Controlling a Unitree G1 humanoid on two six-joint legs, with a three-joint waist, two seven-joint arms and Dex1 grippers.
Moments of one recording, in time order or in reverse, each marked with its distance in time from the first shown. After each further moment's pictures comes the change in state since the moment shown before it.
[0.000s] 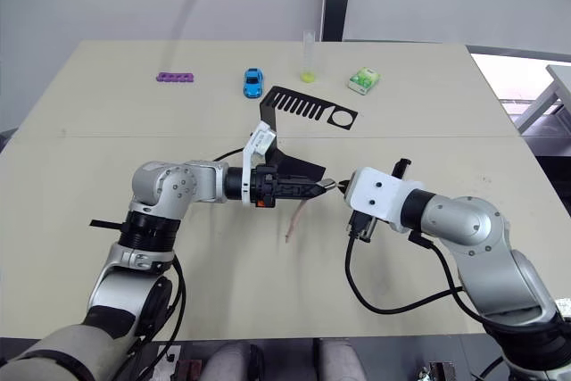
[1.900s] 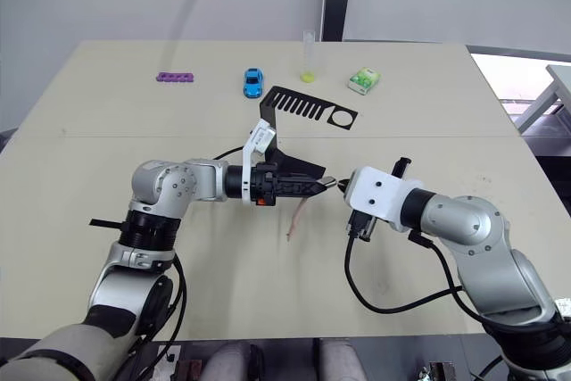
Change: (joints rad) left arm -0.006 -0.005 0.007 0.000 0.000 0.002 0.003; right arm -0.004 0.003 0.000 0.000 -0.003 -0.001 0.000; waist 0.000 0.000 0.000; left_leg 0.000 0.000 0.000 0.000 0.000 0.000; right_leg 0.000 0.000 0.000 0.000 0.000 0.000
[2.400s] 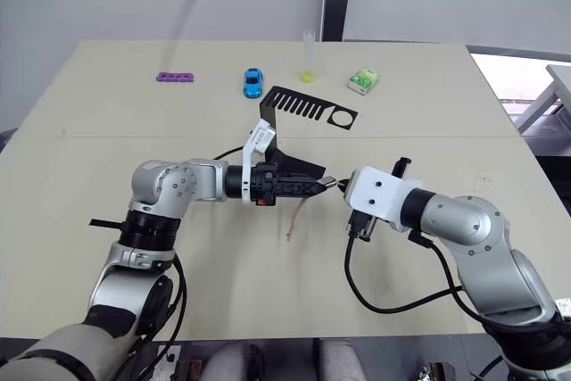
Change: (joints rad) left arm 0.000 0.000 0.001 -0.001 0.000 0.002 0.000; right arm 0.000 0.000 0.000 0.000 0.000 0.000 0.000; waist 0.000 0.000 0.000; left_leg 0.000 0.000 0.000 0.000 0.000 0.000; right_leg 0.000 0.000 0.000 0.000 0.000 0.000
